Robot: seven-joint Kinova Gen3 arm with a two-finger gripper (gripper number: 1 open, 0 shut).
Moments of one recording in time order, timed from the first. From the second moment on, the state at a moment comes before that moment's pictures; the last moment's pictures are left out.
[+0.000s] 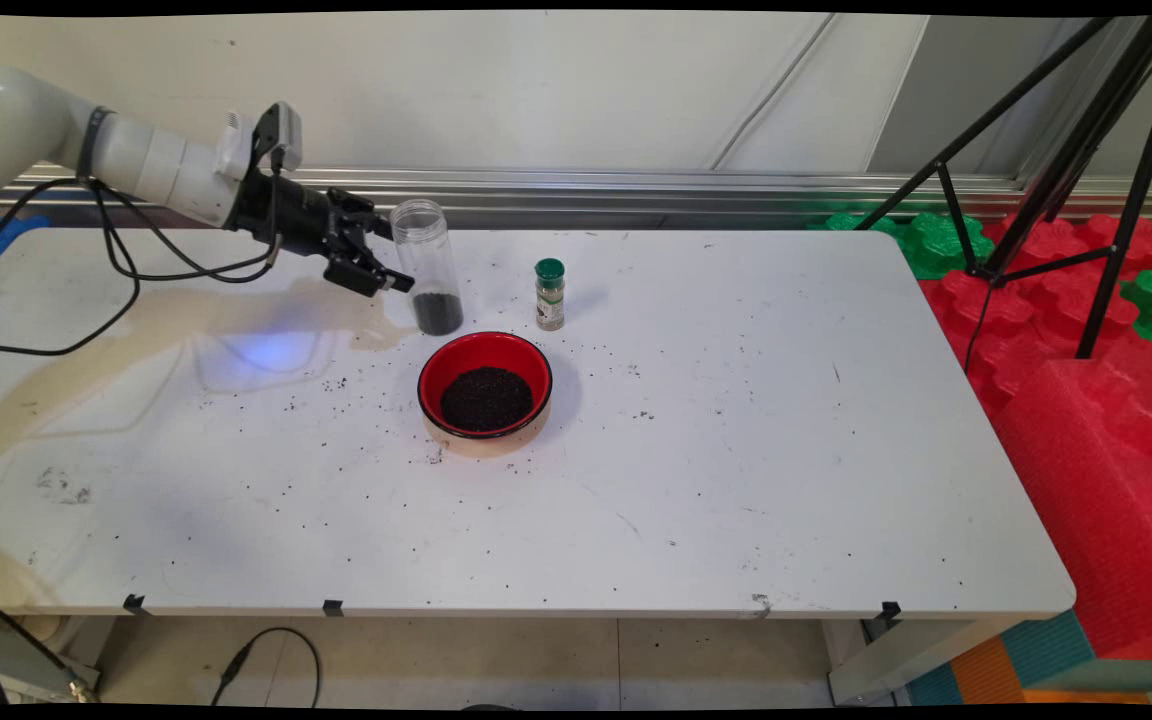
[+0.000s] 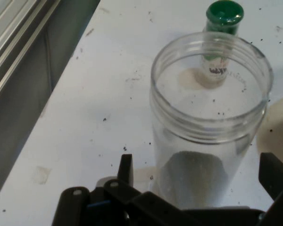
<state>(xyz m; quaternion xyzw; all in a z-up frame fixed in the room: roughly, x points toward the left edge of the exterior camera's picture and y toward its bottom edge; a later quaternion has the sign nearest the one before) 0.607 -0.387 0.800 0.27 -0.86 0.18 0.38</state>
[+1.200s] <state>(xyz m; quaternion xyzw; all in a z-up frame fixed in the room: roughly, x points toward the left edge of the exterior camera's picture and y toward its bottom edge) 0.596 -0.424 0.773 0.20 -0.88 0.18 0.39</state>
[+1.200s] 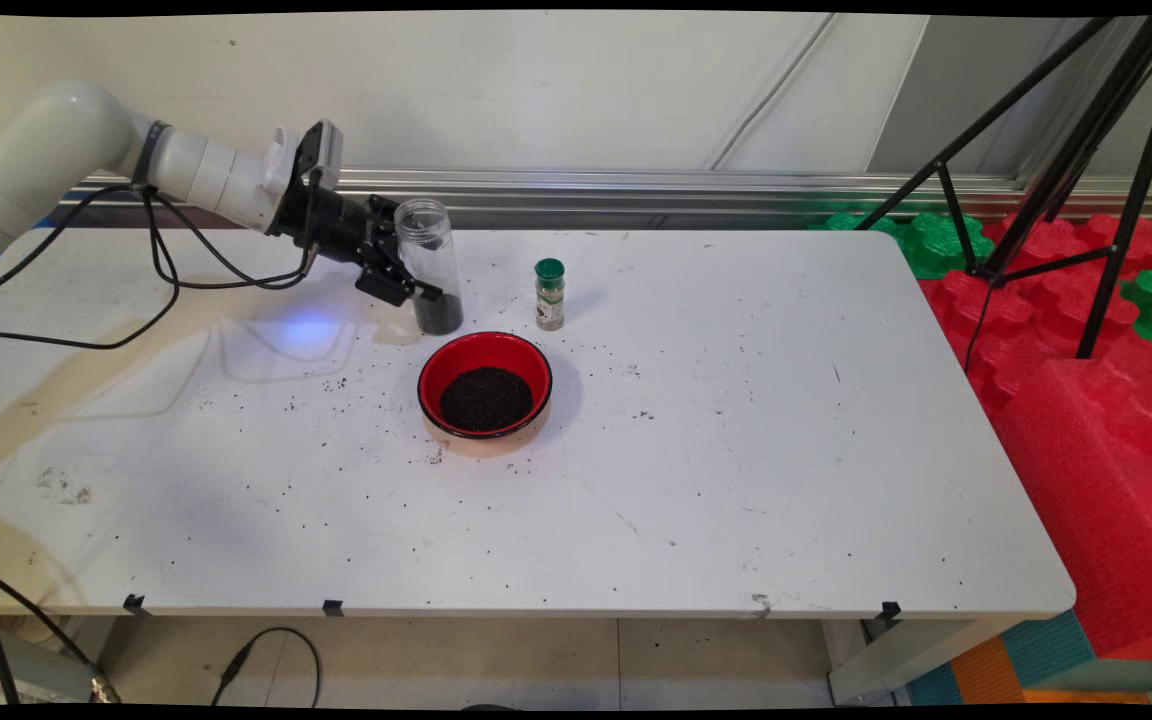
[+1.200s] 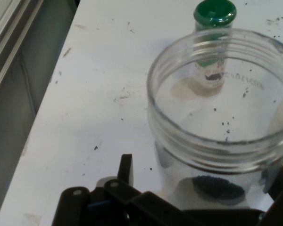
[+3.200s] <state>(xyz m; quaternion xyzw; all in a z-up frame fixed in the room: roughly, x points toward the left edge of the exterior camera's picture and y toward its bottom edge) 0.576 -0.427 0.778 0.16 -0.87 0.20 0.42</state>
